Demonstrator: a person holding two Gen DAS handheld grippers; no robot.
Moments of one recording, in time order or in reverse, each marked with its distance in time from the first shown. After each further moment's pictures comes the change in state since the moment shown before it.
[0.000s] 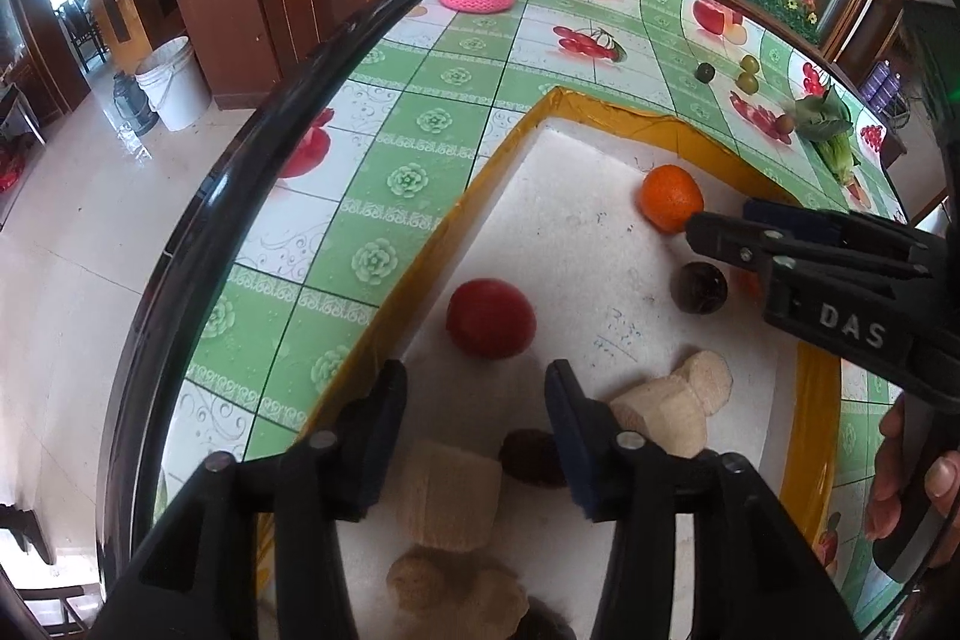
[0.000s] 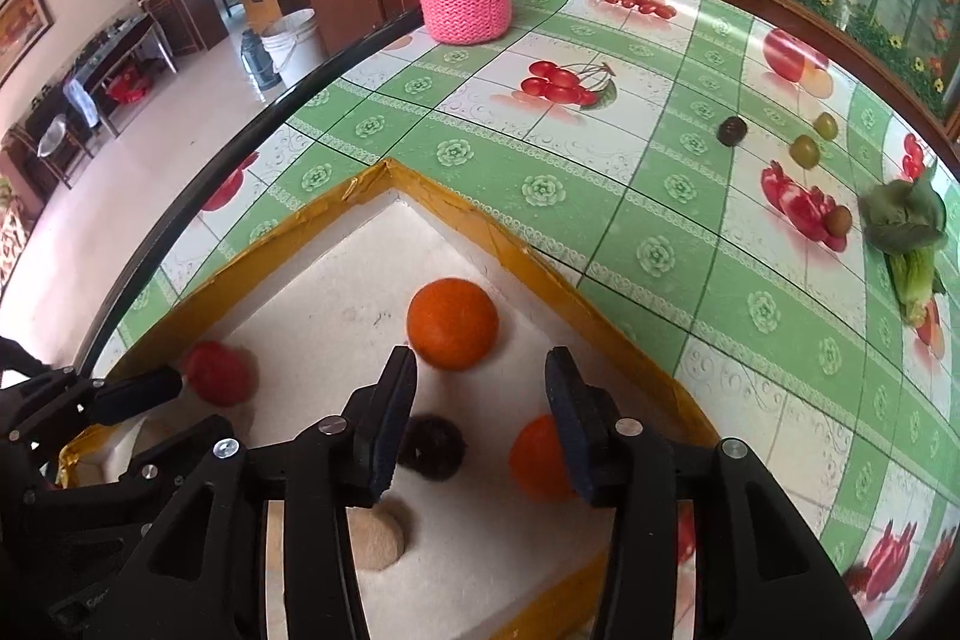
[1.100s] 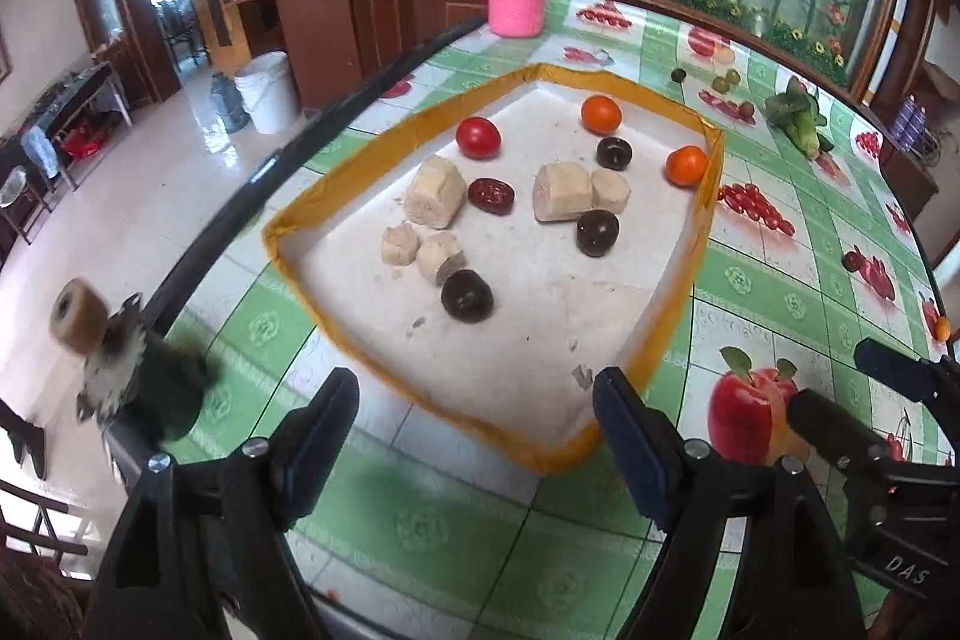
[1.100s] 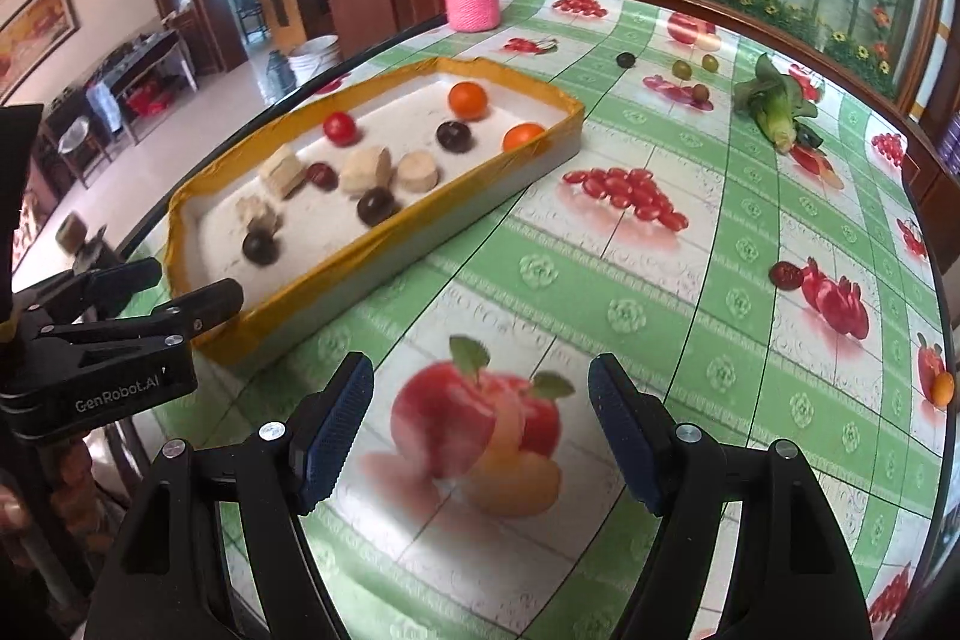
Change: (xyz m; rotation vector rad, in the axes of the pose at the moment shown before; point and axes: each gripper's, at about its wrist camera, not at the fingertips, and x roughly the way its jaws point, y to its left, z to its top) left arm -0.096 -0.056 -0.143 -0.132 -0.164 0.165; right arm -0.128 0.001 -0.191 -0.045 -0.104 0.012
